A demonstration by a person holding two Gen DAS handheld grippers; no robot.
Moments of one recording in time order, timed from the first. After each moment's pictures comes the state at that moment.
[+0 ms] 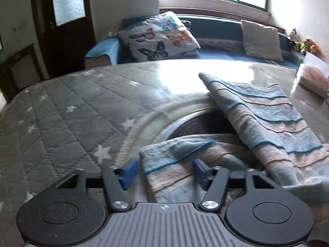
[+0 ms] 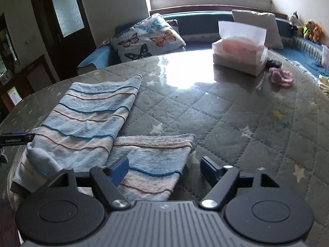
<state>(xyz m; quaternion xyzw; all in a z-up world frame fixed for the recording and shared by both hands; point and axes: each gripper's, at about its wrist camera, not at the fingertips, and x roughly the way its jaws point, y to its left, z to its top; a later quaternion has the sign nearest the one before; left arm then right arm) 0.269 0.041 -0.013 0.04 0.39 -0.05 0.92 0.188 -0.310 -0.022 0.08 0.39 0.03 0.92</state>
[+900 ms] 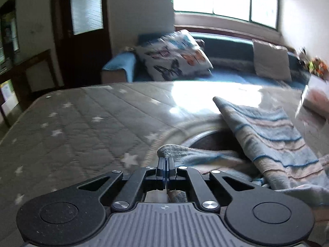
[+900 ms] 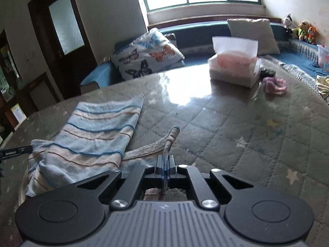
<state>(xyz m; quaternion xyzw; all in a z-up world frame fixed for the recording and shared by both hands) 0.236 0.064 0.021 0.01 0.33 0.00 0.94 0.169 -0.318 0.002 0.11 0.34 0.03 0.93</state>
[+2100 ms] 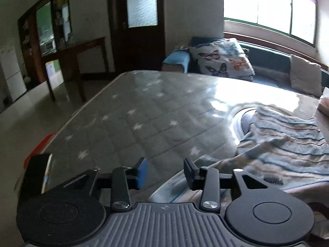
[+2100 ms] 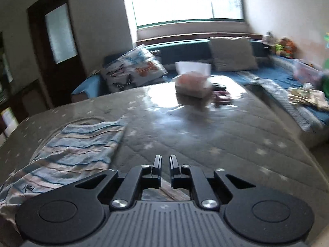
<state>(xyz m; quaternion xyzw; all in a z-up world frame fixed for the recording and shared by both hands) 0.043 0.161 0.075 -0.02 0.33 0.10 0.94 0.048 -0.360 0.052 0.08 0.31 -0.01 0.95</state>
